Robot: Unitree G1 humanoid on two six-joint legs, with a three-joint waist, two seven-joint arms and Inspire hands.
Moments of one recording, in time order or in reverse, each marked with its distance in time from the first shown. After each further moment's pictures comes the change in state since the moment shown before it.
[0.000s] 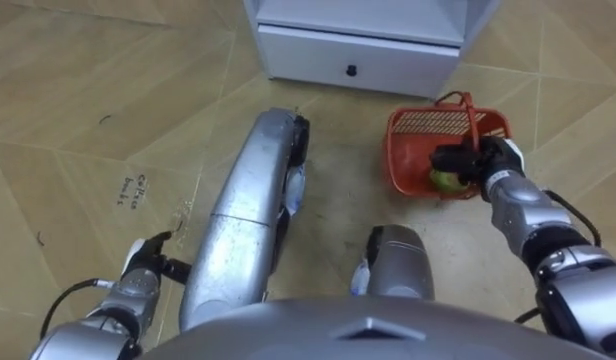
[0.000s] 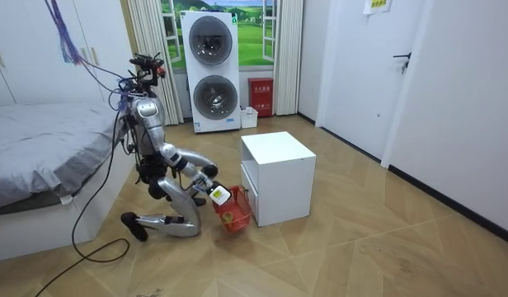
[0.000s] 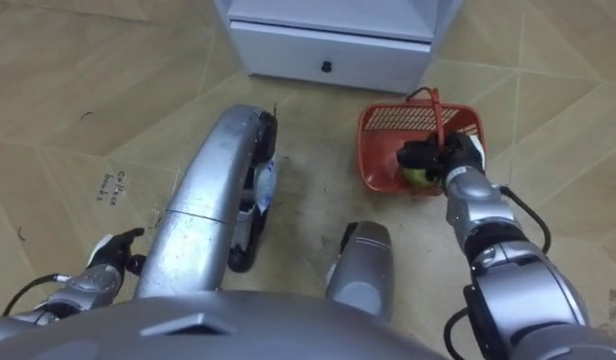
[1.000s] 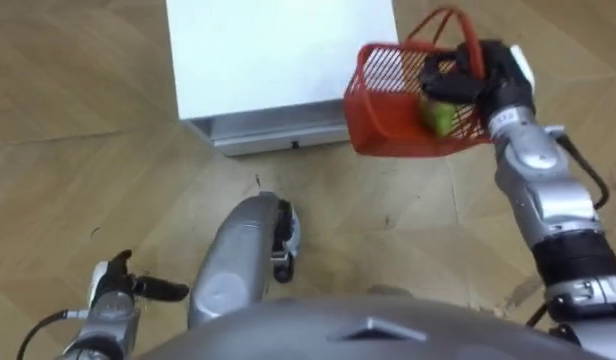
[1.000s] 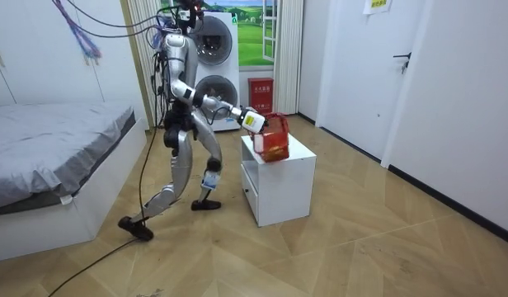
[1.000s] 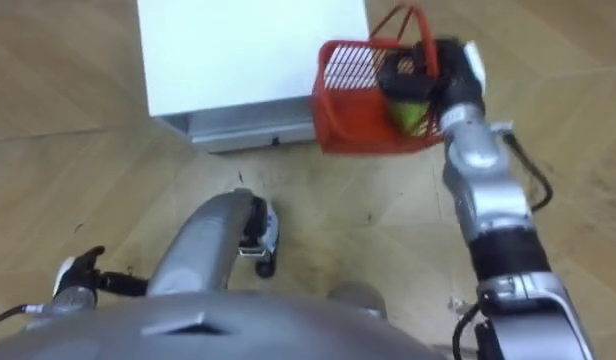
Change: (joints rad) left arm 0.205 -0.004 0.272 -0.137 0.148 0.089 0.088; right arm 0.173 0.008 -0.179 -0.741 -0.153 0.051 -0.022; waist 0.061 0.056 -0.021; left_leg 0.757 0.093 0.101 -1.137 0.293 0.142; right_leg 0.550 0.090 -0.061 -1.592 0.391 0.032
